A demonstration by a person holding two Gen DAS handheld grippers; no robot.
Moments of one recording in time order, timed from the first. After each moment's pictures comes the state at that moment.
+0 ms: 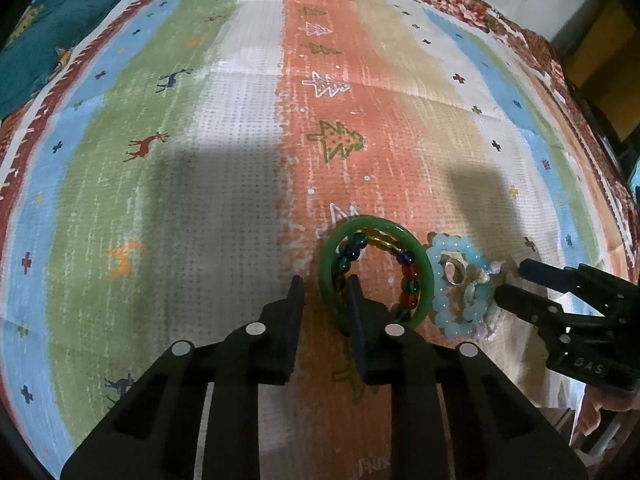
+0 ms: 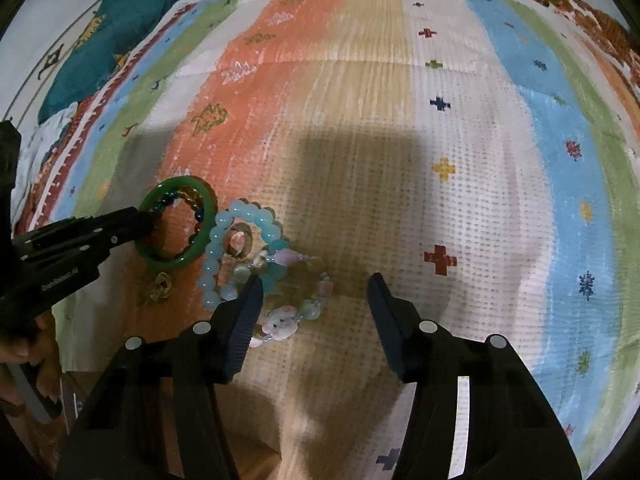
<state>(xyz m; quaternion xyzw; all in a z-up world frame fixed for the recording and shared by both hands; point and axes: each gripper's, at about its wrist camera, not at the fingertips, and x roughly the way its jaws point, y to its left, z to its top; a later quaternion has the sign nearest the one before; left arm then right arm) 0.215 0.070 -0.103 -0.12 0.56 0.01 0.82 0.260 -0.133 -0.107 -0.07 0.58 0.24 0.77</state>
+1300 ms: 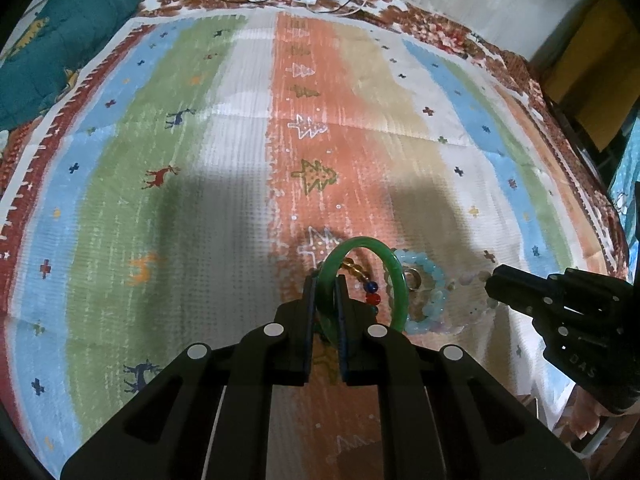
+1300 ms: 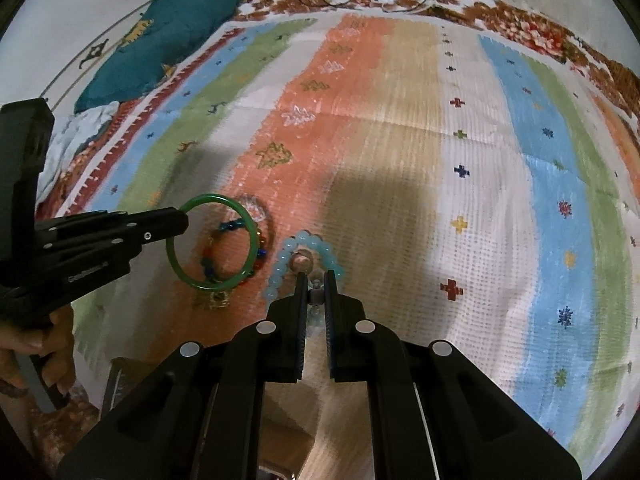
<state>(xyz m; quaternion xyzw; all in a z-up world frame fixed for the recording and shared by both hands) 0.195 0.067 -0.062 -0.13 0.51 -0.01 0.85 0.230 -0.121 -0.053 -0.09 0.51 0.29 0.80</state>
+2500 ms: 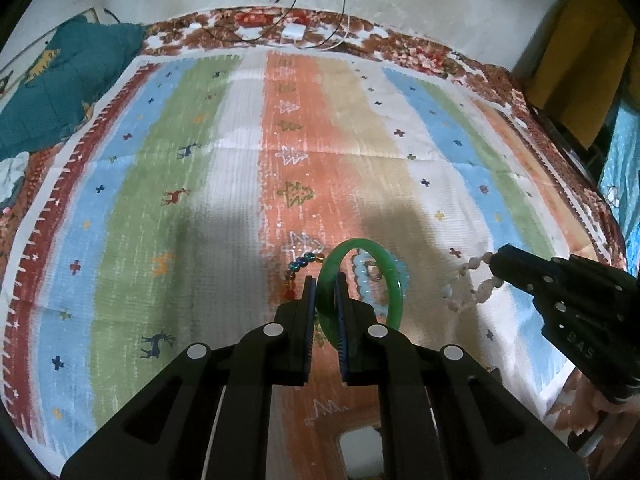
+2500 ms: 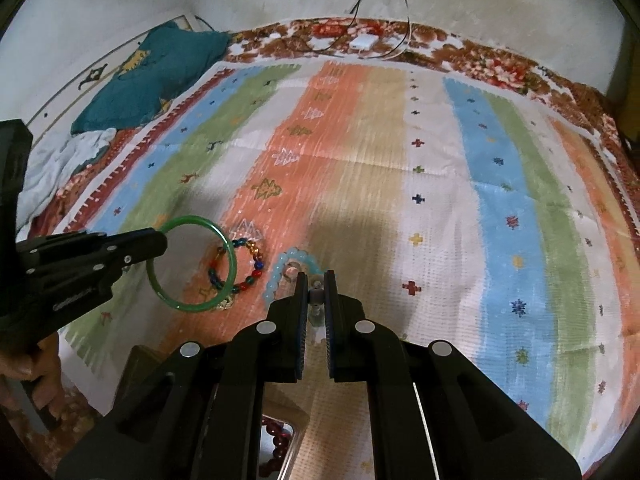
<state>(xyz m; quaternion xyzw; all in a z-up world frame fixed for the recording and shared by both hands) 0.152 0.041 -0.020 -0.11 0.47 0.00 0.88 0.191 -0.142 -0.013 -0.09 0.45 0.25 0.86</state>
